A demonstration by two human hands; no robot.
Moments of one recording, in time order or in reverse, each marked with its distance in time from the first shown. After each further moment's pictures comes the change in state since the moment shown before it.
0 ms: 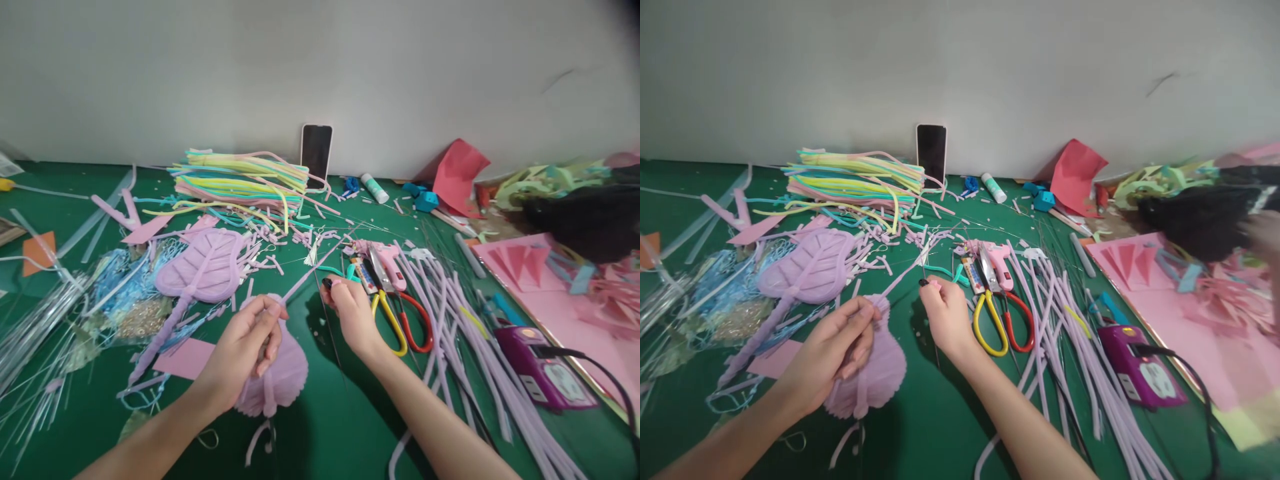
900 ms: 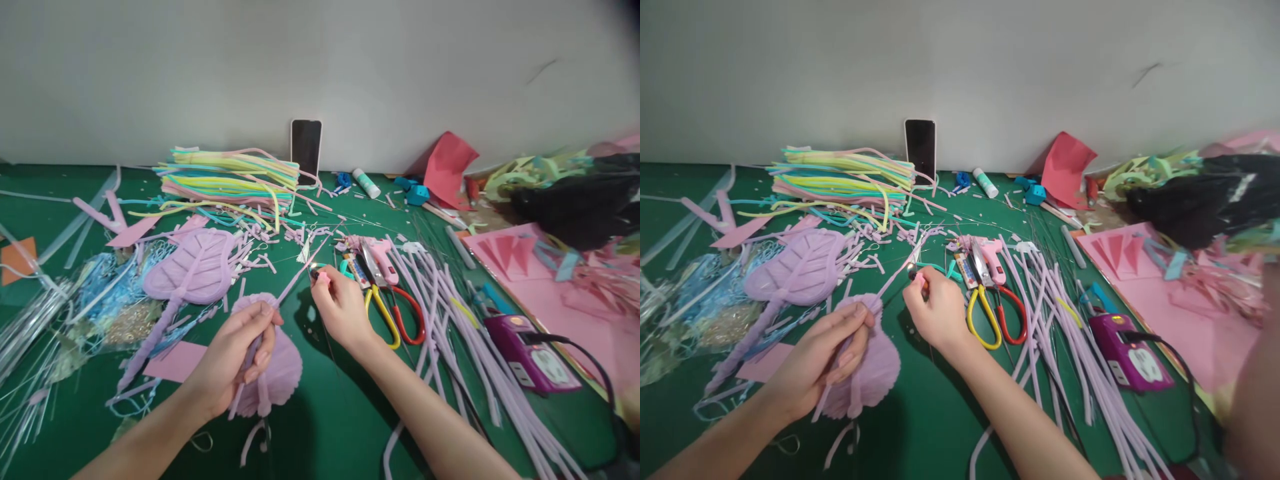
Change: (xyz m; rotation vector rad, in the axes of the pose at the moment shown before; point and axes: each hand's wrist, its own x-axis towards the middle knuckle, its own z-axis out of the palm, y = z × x) left_hand 0.001 0.000 -0.002 -0.155 -0.020 -0.165; right_hand 0.000 -0.001 -0.001 -0.356 0.091 -0.160
